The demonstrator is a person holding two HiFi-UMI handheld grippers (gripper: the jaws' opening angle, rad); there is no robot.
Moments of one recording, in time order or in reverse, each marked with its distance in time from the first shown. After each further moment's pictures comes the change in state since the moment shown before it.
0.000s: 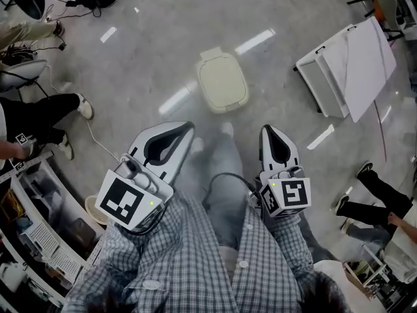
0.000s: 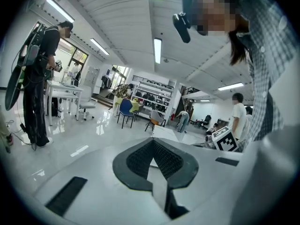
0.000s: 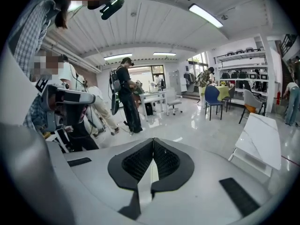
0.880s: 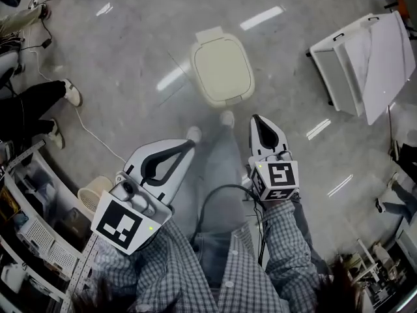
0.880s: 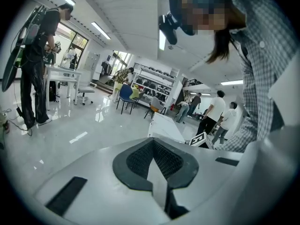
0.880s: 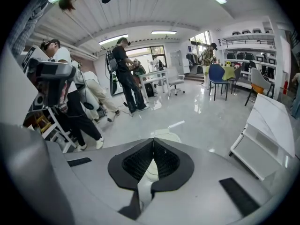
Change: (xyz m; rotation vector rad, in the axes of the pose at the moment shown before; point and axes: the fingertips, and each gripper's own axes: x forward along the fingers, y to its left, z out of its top) left arm 0.058 0.020 -0.104 -0.074 0.191 -0.019; right arm 0.107 -0.041 -0.142 0.027 0.219 0.052
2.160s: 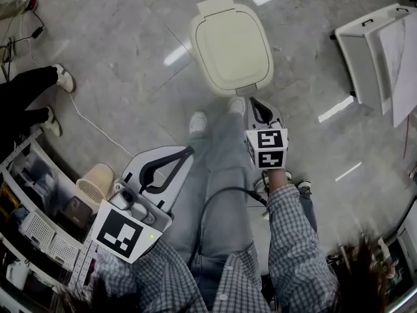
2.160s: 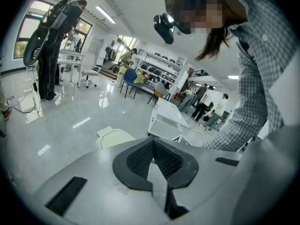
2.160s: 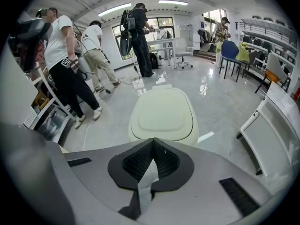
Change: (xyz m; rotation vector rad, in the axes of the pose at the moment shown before) left arm 0.043 0.029 -0.113 -0.047 0.164 0.014; right arm 0.122 -0.030 -0.168 -0.085 0.301 0.030
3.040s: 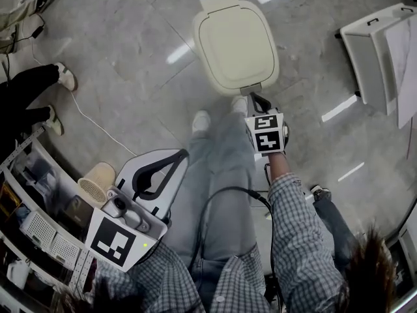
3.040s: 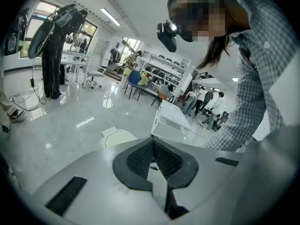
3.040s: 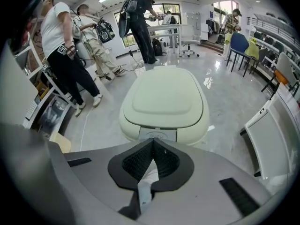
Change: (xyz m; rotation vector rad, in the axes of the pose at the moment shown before) left arm -0.010 0.010 0.001 -0.040 -0.030 0.045; right arm 0.050 -0.004 -0.039 -0.043 0.149 0.025
